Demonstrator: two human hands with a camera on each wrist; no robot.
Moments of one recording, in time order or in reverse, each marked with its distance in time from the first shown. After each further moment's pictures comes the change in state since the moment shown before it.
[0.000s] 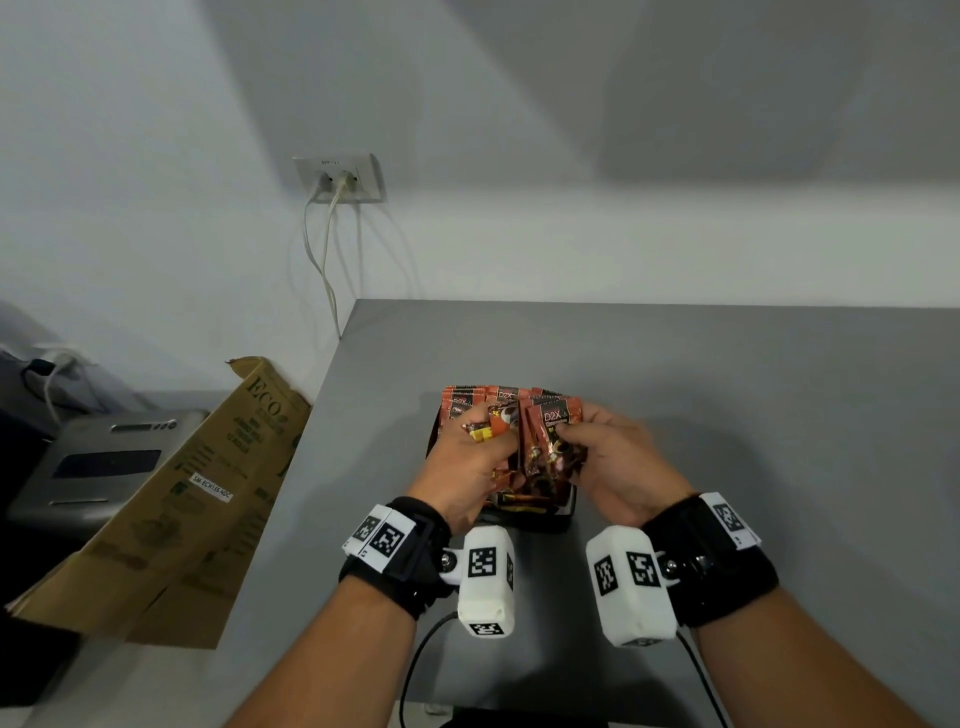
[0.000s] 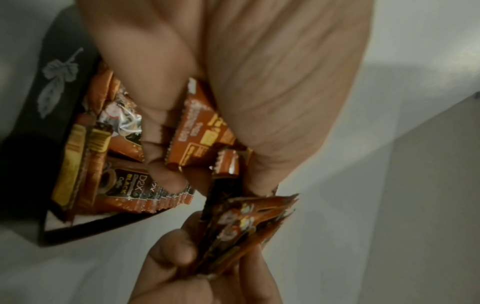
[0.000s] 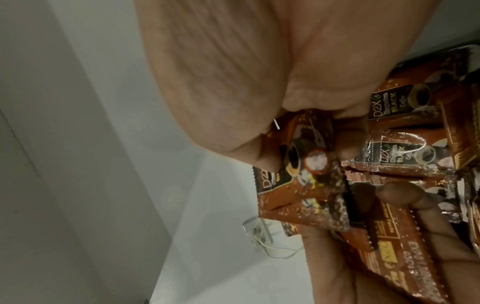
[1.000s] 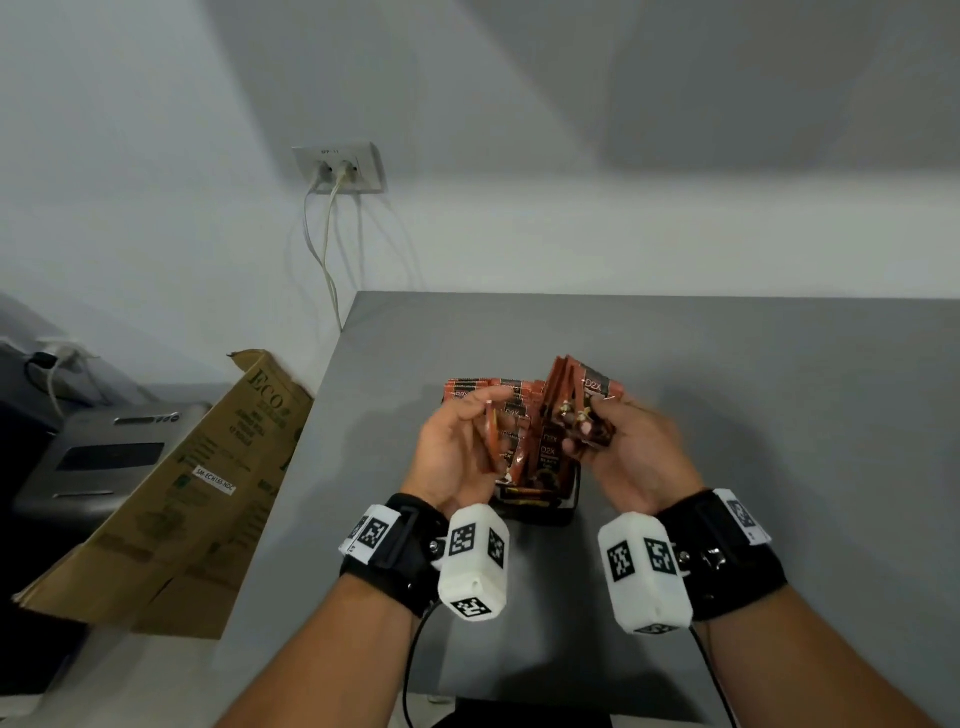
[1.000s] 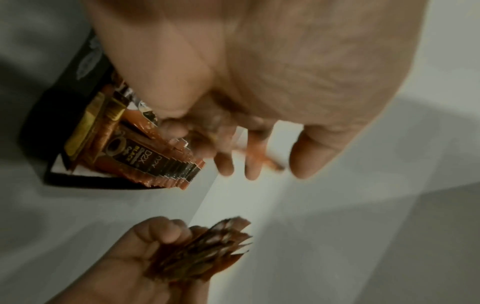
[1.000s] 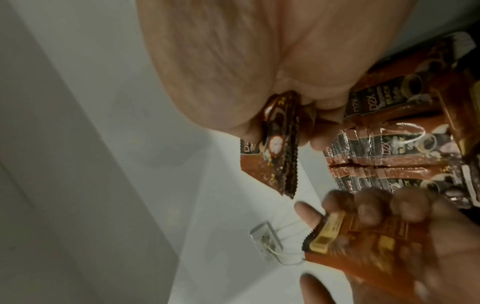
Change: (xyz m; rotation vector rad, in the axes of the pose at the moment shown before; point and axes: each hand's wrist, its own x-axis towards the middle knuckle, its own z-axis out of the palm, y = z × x) left_hand 0.001 0.010 -0.005 -0.318 0.057 -0.104; right_hand 0.005 -0.002 -0.008 0.208 0.262 0.021
